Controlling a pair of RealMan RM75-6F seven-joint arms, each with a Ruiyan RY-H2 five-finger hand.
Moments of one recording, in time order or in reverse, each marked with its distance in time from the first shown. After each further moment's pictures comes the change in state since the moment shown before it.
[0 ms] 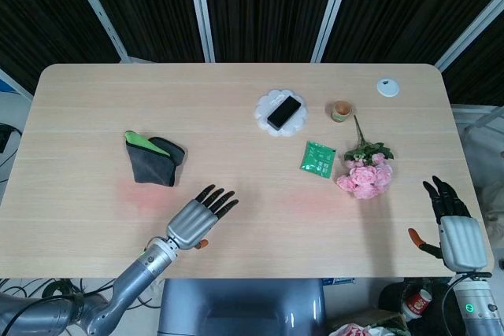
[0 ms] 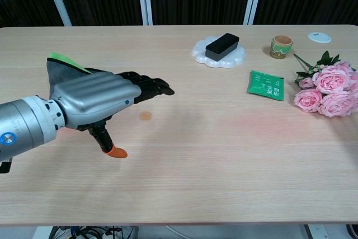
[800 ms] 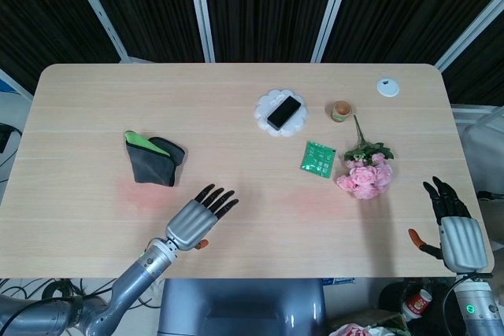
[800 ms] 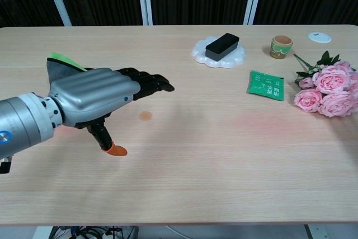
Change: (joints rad) left arm 0.002 0.007 0.001 -0.033 -0.011 0.023 0.028; right arm -0.002 0.003 -0.003 0.001 -0.007 0.003 0.012
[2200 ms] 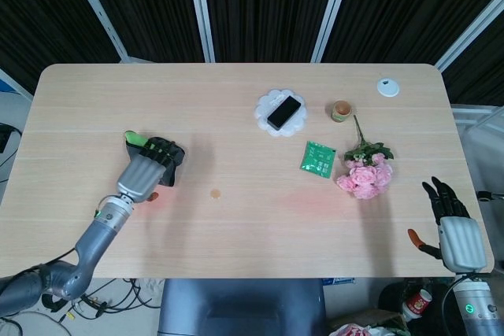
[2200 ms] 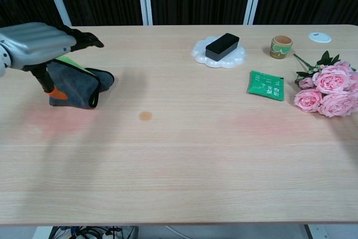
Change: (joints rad) left arm -0.024 0.186 -0.073 0.231 -0.135 -0.057 -0.053; right arm 0.001 -0.002 -0.001 -0.005 0.004 -0.005 -0.005
